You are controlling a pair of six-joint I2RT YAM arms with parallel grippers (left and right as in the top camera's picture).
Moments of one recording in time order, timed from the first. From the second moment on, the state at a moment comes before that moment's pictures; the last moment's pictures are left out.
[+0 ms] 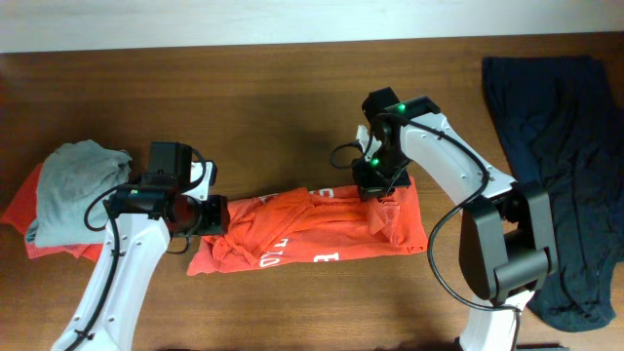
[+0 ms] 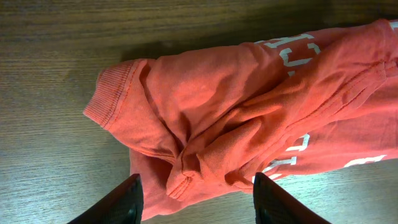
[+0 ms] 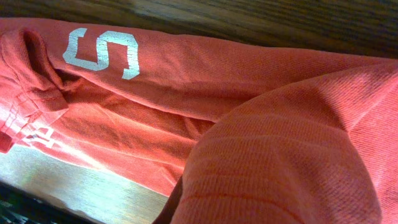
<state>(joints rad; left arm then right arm) -0.07 1.38 1.01 -0.94 0.14 -0.07 0.32 2.00 1.55 -1.17 -0.31 0.15</state>
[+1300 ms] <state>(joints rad) -0.07 1.38 1.01 -0.94 0.14 -0.07 0.34 2.00 1.54 -1.31 -0.18 0.10</state>
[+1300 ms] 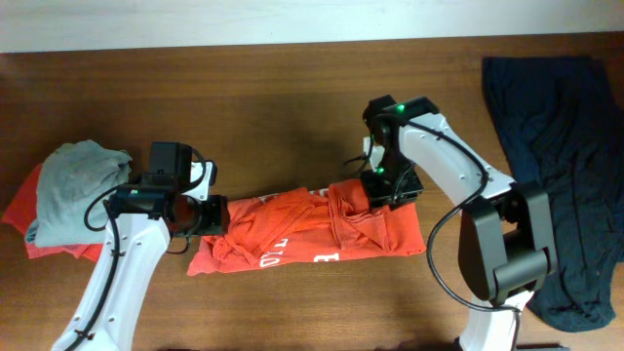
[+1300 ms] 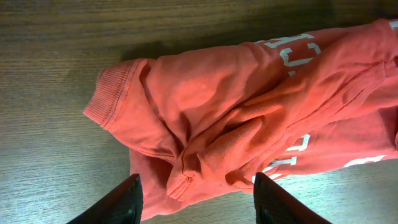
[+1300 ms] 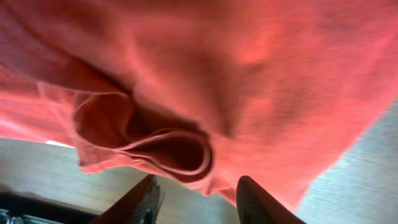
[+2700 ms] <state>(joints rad) -0.07 1.38 1.01 -0.92 0.14 -0.08 0.35 1.92 1.54 -1.34 -0.37 -0.23</state>
